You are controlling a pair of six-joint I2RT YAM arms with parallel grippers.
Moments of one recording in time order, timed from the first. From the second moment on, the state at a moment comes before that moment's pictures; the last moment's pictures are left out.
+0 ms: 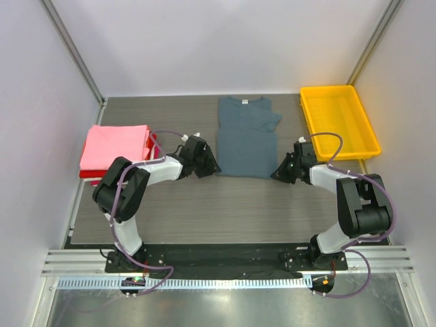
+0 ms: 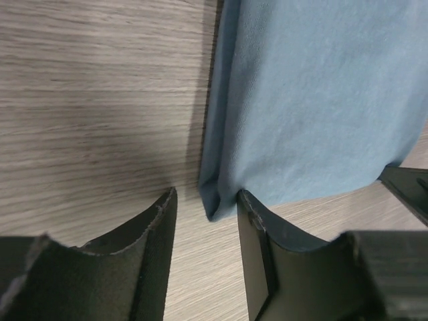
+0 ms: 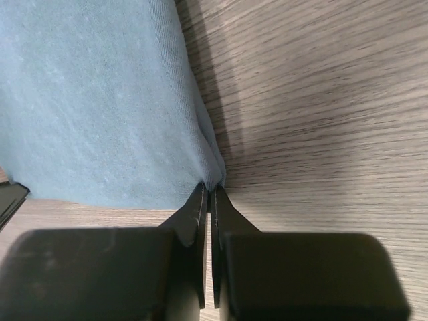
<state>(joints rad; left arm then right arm) -0.57 1.81 0.99 -0.01 0.09 -0.84 0.13 1.54 0.68 -0.07 -0.21 0.67</state>
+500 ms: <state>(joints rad) -0.59 1.85 0.99 0.03 0.10 -0.89 0.13 1.54 0.68 -0.07 -0.21 0.67</state>
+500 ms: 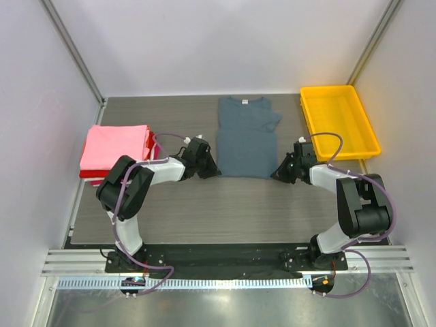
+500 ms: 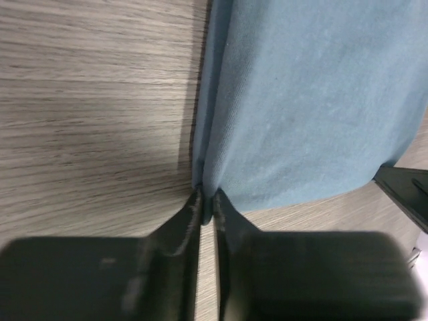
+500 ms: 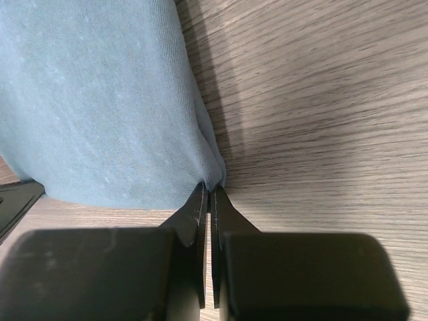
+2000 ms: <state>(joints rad) -0.69 1.18 0.86 -0.24 0.17 -1.04 0.13 1.11 1.03 -0.70 -0.20 0.55</state>
